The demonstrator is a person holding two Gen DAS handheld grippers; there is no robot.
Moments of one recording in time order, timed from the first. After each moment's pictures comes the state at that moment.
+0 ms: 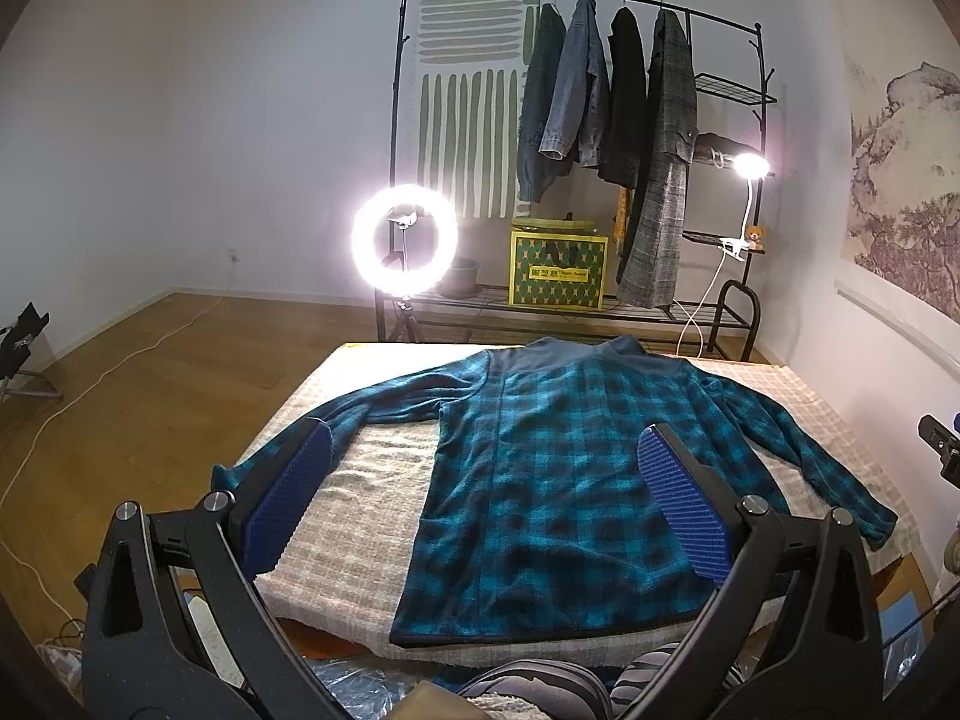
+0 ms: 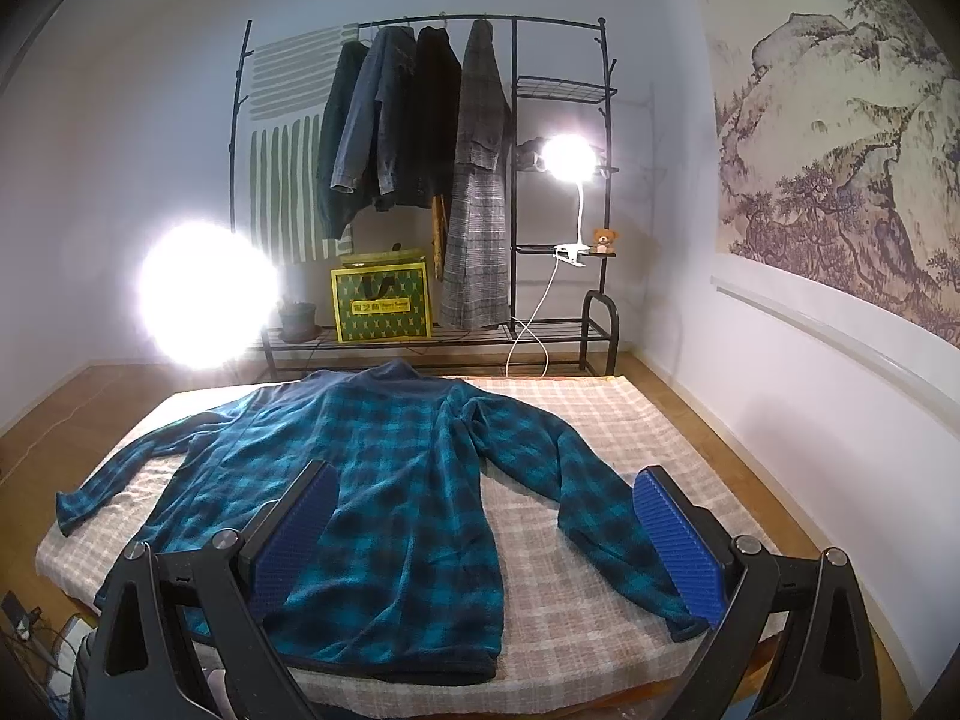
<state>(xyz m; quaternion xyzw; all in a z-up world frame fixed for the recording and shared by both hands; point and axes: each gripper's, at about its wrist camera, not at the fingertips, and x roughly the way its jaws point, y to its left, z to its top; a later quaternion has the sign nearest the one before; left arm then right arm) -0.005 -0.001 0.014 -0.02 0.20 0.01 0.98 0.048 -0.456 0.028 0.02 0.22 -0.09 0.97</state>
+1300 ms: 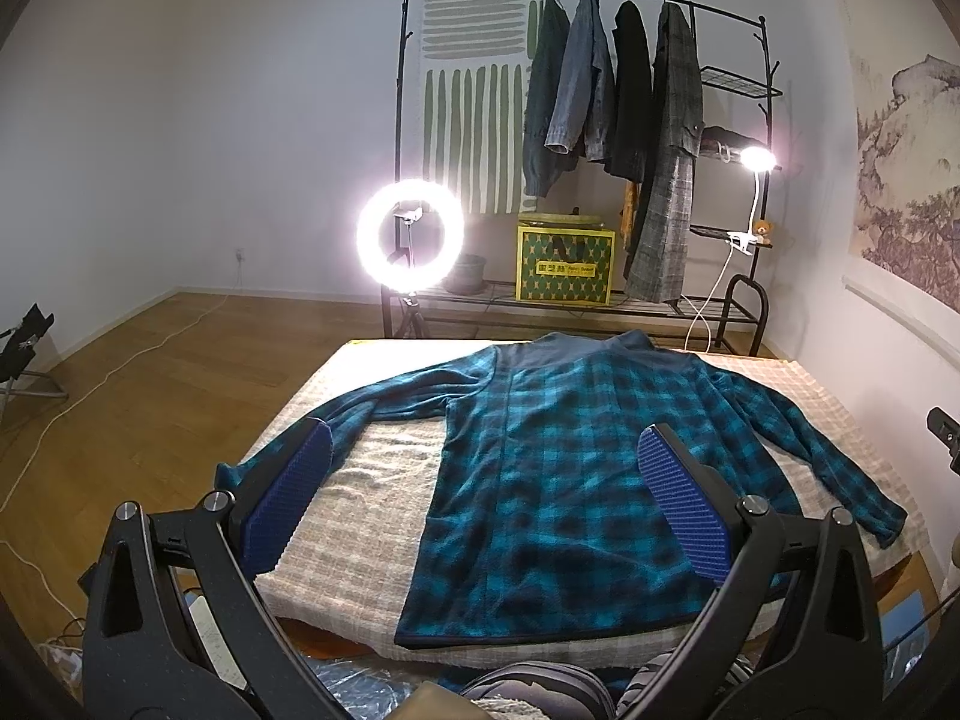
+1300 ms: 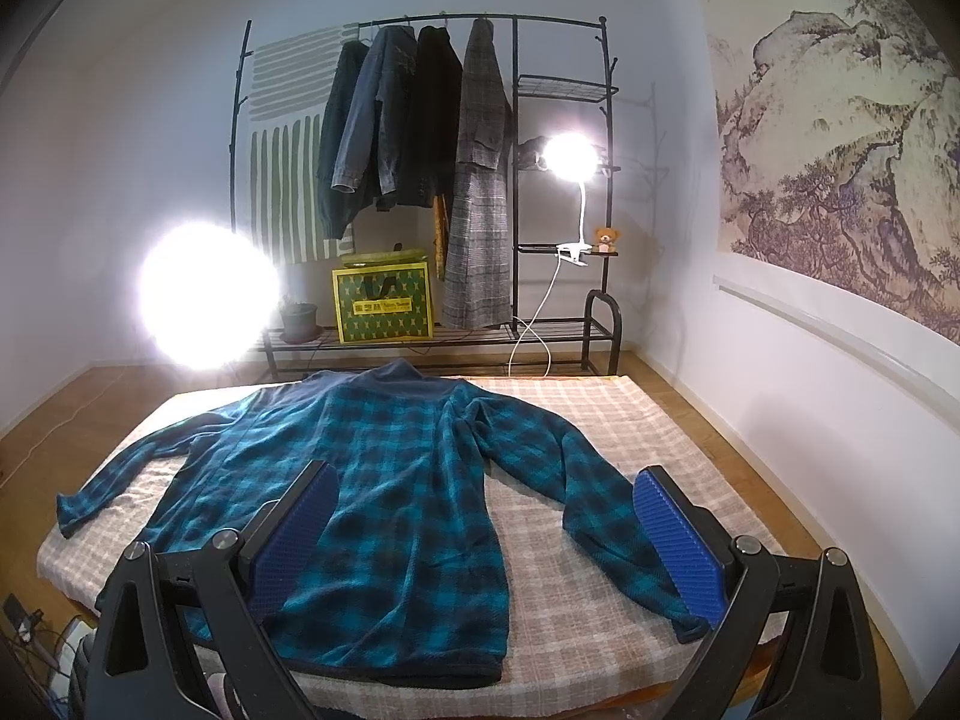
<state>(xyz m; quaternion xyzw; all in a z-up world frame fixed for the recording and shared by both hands) 0.004 0.002 0.004 -0.02 0.21 0.02 0.98 0.051 -0.453 0.027 0.02 0.22 -0.09 0.97</state>
